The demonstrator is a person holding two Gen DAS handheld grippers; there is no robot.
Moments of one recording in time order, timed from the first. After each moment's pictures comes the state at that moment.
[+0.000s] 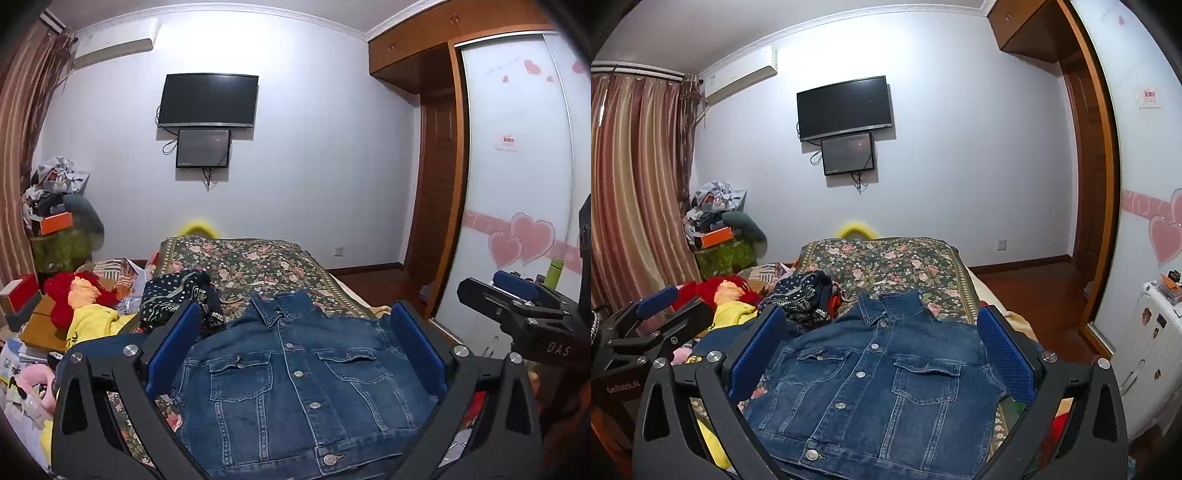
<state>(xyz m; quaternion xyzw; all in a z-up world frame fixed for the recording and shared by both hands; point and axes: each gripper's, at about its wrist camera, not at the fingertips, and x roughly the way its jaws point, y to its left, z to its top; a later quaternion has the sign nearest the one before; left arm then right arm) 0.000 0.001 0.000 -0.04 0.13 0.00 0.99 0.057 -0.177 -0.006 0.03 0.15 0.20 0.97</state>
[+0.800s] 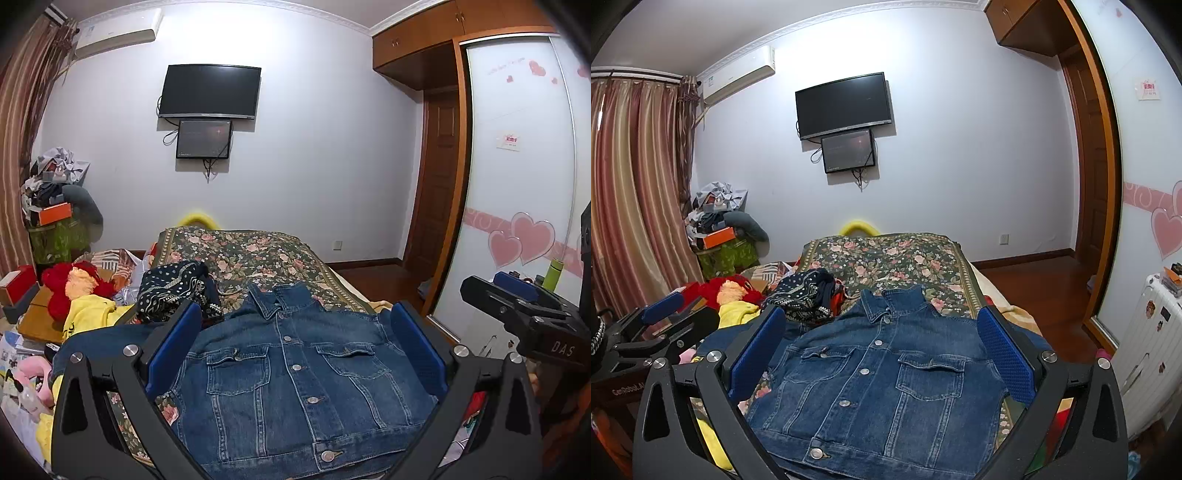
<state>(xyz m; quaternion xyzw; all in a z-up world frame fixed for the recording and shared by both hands) 0.005 0.003 -0.007 -0.05 0.15 0.00 0.99 0.059 -0.177 -0.008 0.04 0.16 0.20 0.97</state>
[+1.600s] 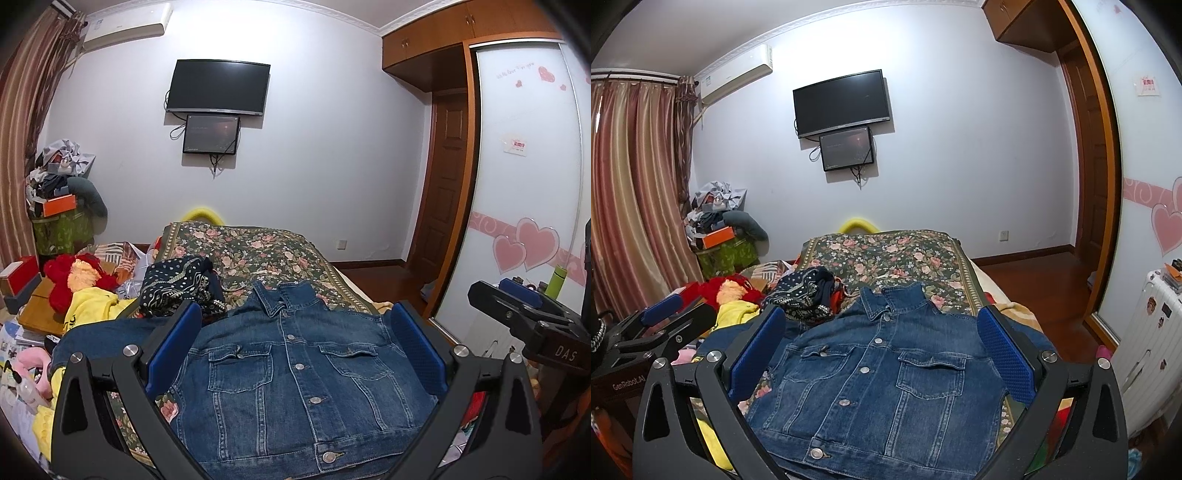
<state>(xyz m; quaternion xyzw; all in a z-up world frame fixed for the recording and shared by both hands) 0.009 0.011 -0.008 -0.06 0.15 0.01 0.99 0.064 -0.177 -0.009 0.05 0.17 0.20 0.96</state>
